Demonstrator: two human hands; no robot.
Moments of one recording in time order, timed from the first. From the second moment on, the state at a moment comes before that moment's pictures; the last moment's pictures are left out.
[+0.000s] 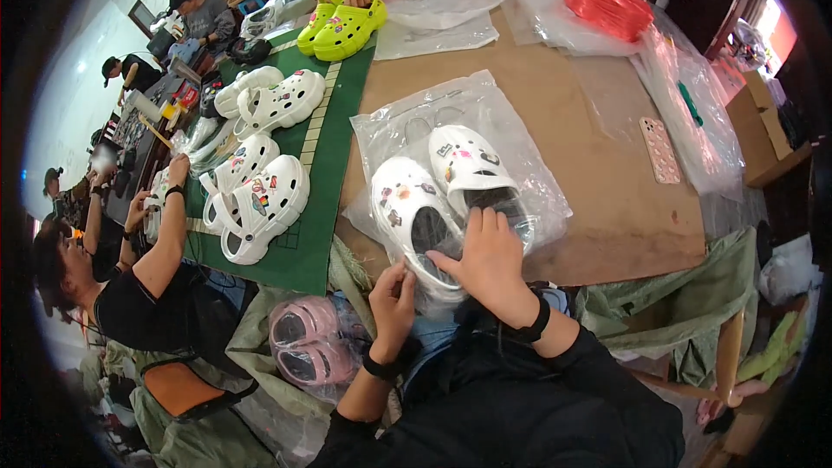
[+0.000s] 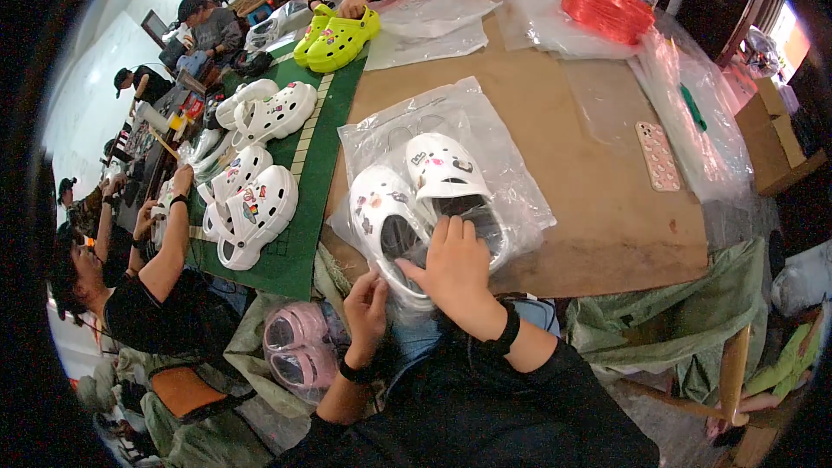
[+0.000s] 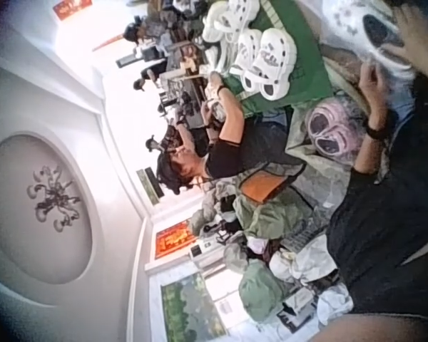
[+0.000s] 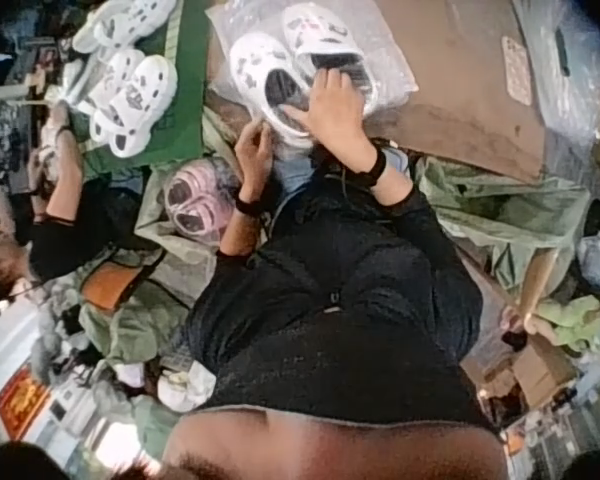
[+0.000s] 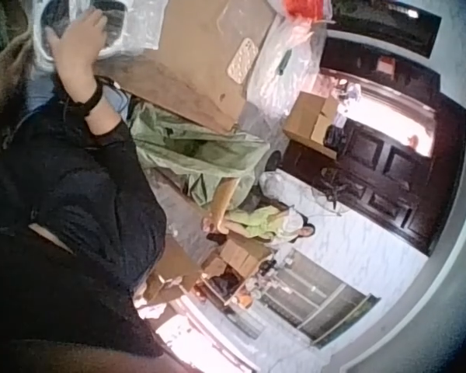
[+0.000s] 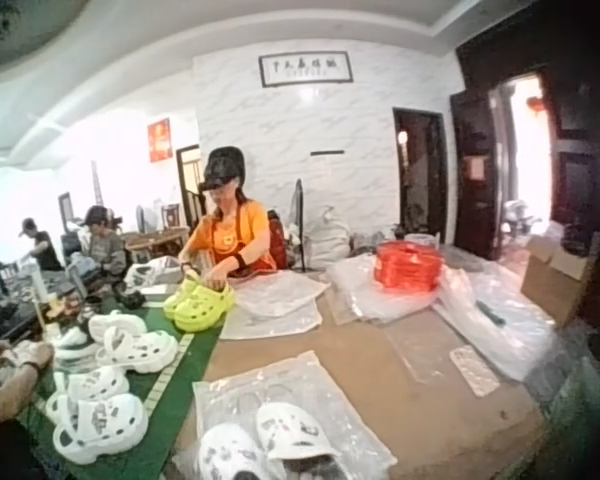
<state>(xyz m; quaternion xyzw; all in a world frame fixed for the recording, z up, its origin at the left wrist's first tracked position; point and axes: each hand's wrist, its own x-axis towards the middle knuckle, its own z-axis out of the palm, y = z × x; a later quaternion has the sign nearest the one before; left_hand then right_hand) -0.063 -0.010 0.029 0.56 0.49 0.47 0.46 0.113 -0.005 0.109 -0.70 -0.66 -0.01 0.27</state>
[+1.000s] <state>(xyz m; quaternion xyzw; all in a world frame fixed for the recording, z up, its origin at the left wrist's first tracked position) -0.184 -0.063 0.116 0.50 0.74 0.39 0.23 0.152 0.029 0.092 -0.69 -0.61 0.12 0.36</state>
